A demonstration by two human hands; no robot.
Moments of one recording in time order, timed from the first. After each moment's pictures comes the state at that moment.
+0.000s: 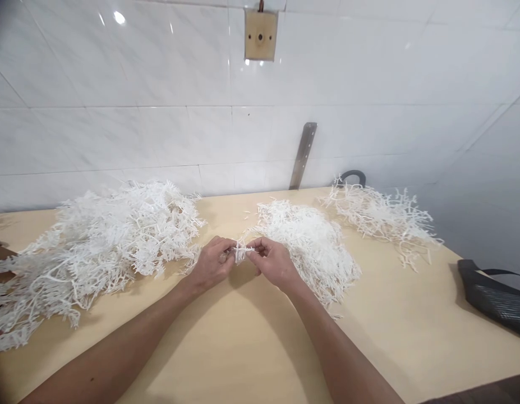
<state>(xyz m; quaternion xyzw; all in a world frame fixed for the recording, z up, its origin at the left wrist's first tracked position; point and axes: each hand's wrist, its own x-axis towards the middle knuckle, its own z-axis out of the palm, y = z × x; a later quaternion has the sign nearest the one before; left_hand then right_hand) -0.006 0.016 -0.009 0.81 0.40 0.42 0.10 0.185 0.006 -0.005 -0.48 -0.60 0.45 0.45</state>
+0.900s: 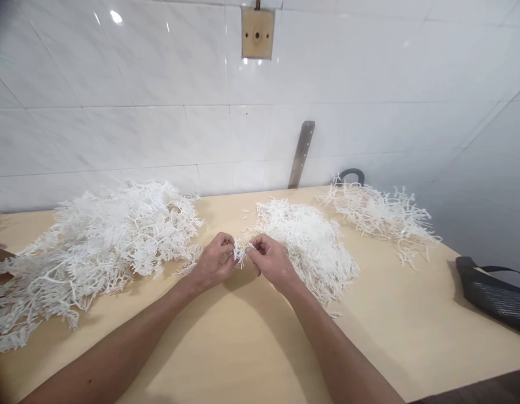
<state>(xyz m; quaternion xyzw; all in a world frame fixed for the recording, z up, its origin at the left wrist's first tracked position) -0.005 0.017 -0.008 0.83 0.36 0.40 0.15 0.181 0.004 -0.006 -0.45 -0.56 0.49 0.49</state>
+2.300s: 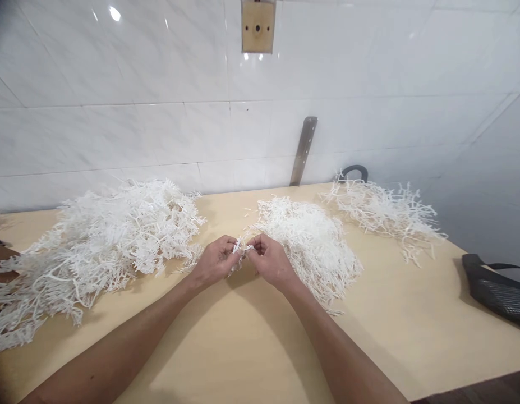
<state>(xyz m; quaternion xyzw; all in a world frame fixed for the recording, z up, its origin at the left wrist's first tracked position) 0.002 0.009 0.007 0.77 0.45 0.37 0.27 0.177 0.002 -0.005 -0.49 -0.58 0.46 0.45</state>
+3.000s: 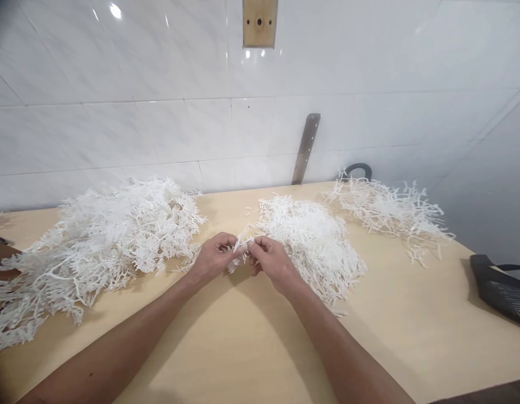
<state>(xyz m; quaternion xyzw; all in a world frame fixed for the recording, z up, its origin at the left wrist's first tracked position) 0.001 0.017 -0.004 0.68 0.47 0.45 0.33 0.175 0.003 -0.007 -0.46 -0.50 0.58 0.46</state>
